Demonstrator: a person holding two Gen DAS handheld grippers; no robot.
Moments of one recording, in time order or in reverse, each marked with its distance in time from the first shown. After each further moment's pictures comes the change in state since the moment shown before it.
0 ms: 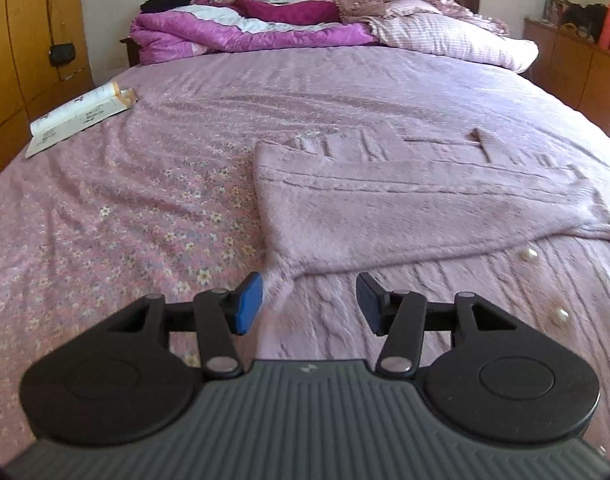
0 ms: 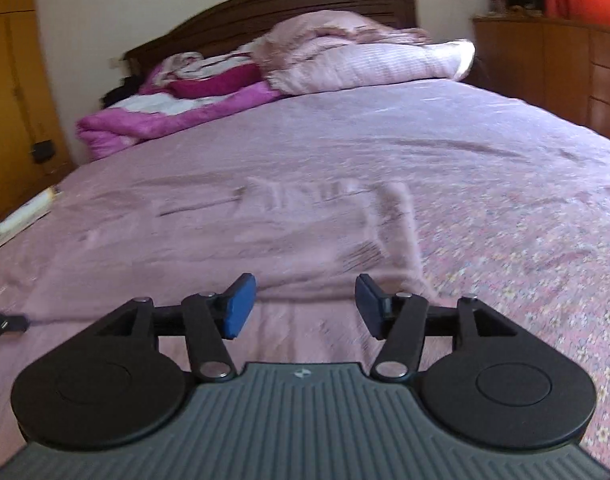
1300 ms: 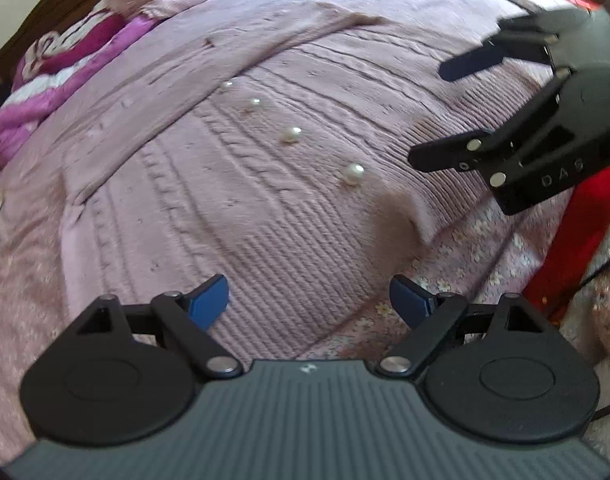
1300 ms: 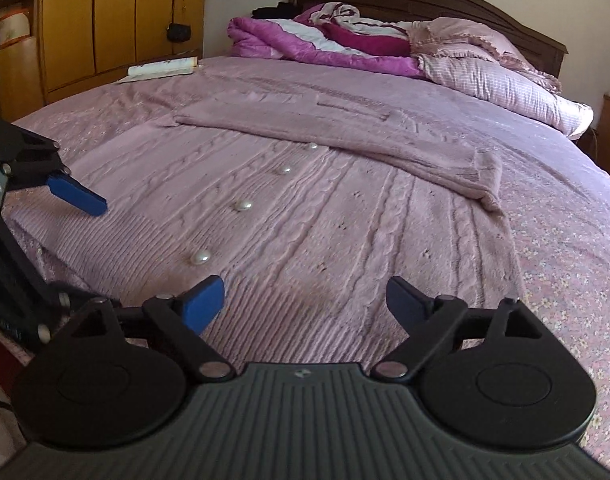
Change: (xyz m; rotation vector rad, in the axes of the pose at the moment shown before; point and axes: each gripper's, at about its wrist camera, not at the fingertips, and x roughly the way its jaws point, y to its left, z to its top) left arm -0.090 -0.131 -0.135 0.636 0.134 -0.230; right arm -0.132 0.034 -0.112 -0.463 0.110 0.223
